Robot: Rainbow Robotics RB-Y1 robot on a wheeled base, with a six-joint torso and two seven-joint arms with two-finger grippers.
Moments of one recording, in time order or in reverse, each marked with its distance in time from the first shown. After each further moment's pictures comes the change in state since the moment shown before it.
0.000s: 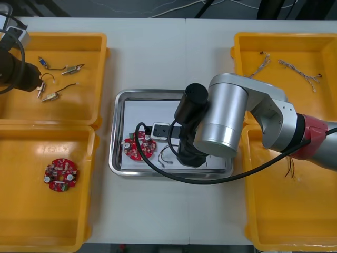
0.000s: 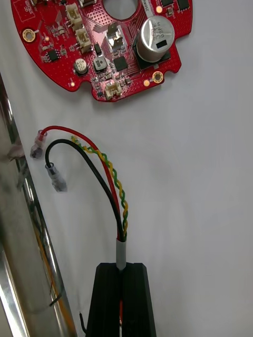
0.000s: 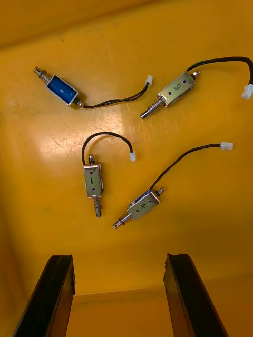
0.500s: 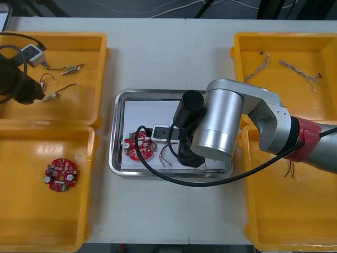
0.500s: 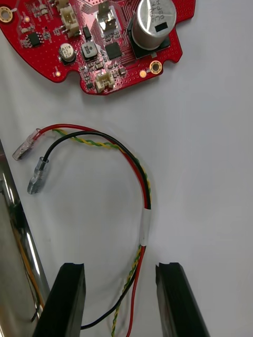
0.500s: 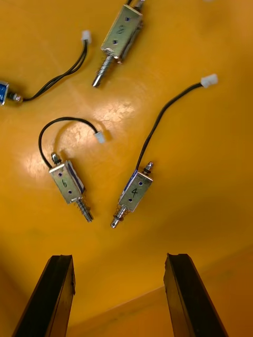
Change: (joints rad) right arm -0.001 0.010 0.031 0.028 0.045 -0.022 0.000; left arm -0.009 0.000 -0.005 0.152 0.078 -0.053 -0.474
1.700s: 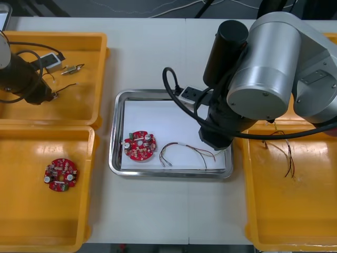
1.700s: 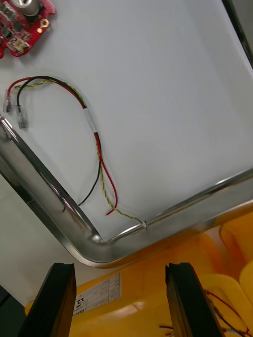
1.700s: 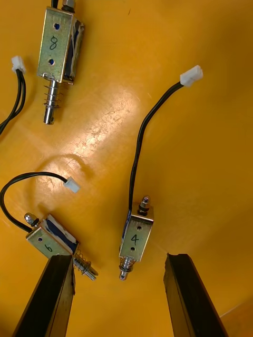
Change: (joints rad) right arm -0.003 -0.073 -0.339 -0.192 -0.206 0.428 -0.356; left arm -0.117 -0.014 -0.117 0.240 0.000 -0.108 -0.244
